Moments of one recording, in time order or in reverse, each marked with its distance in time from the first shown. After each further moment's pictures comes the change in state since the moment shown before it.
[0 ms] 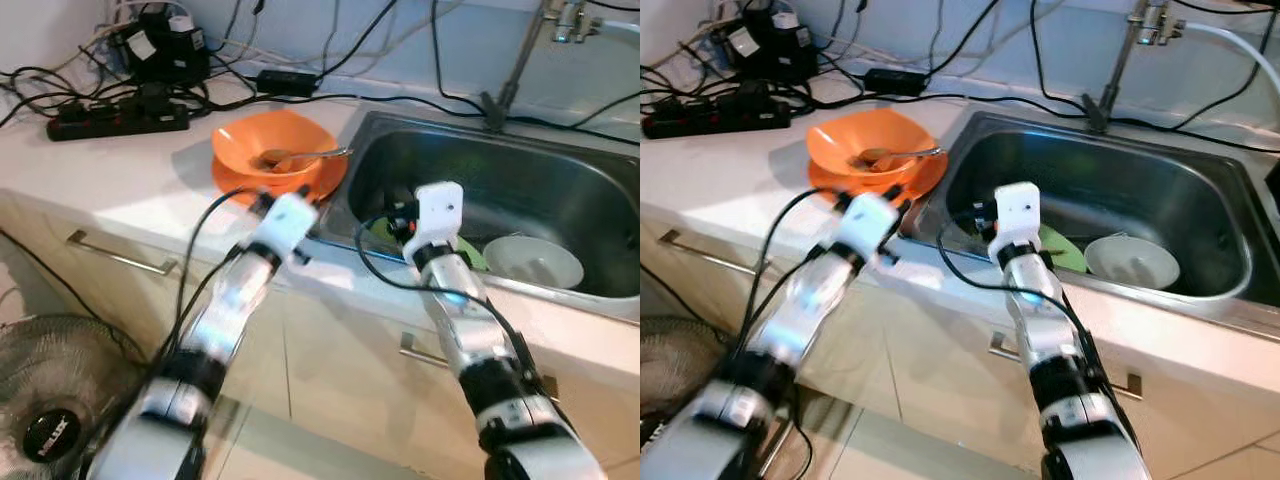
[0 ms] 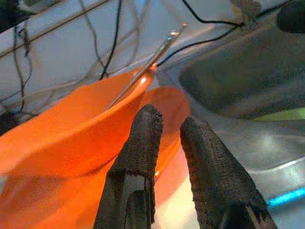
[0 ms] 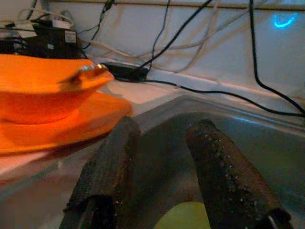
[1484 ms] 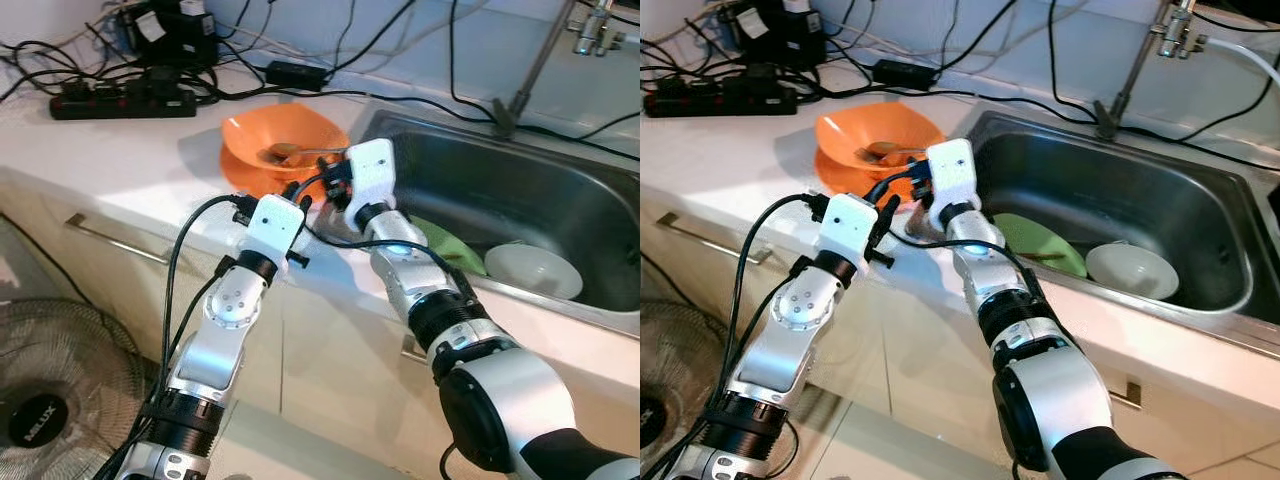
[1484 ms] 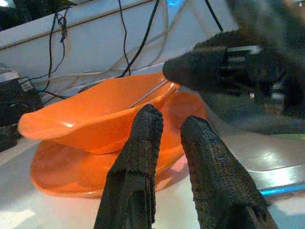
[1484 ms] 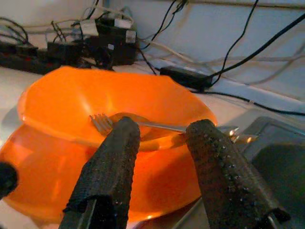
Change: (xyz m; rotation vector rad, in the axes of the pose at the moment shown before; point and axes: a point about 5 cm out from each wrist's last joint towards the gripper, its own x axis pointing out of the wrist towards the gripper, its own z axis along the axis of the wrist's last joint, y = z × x) left arm -0.020 -0.006 0.028 -0.078 -0.004 0.074; right arm 0.048 0.055 0.028 0.056 0.022 0.157
